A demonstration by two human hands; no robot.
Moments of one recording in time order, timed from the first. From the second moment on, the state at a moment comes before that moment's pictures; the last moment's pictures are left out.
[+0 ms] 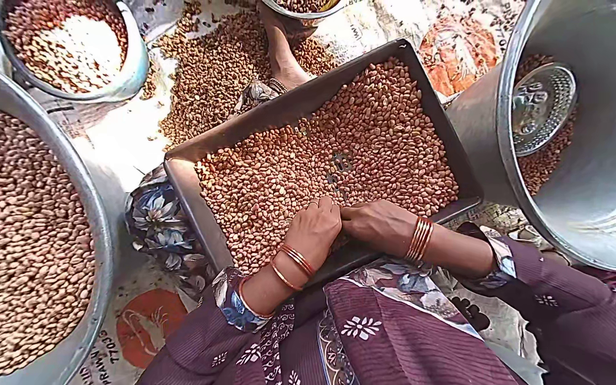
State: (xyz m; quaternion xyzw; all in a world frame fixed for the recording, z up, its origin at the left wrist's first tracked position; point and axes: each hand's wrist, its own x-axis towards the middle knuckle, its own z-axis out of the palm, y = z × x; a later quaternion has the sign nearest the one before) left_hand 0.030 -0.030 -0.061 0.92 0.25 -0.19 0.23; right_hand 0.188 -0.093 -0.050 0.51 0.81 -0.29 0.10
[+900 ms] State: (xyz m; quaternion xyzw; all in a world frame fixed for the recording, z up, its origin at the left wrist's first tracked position) left_hand 0.006 -0.011 -0.082 0.95 0.20 -0.05 0.24; right_hand 0.189 -0.093 -0.058 0.46 0.85 -0.27 0.04
